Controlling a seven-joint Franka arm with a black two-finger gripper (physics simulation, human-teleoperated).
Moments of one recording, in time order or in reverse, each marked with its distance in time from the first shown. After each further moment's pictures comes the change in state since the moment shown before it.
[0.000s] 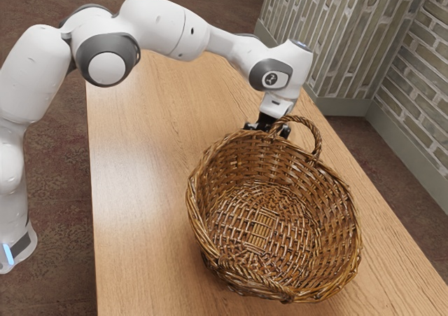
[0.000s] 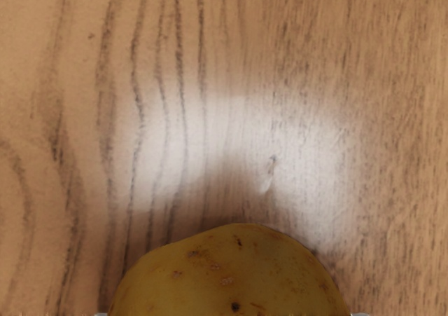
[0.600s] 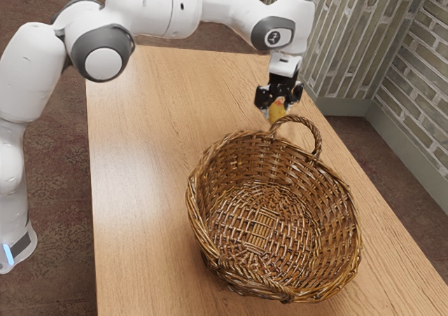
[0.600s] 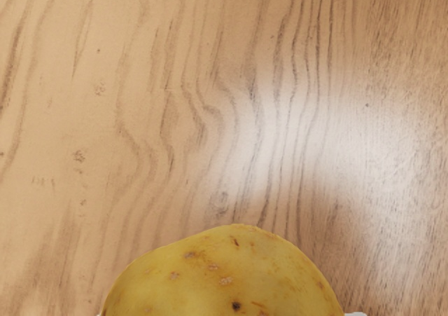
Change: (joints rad) arm 0.004 -0.046 0.066 0.173 -0.021 -0.022 -0.016
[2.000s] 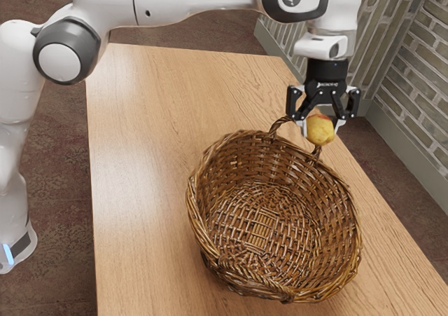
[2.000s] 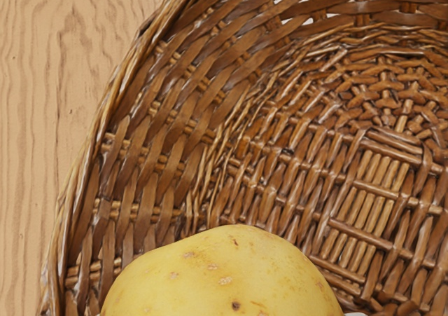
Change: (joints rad) arm -0.231 -0.119 -0.193 0.211 -0.157 -0.254 -0.094
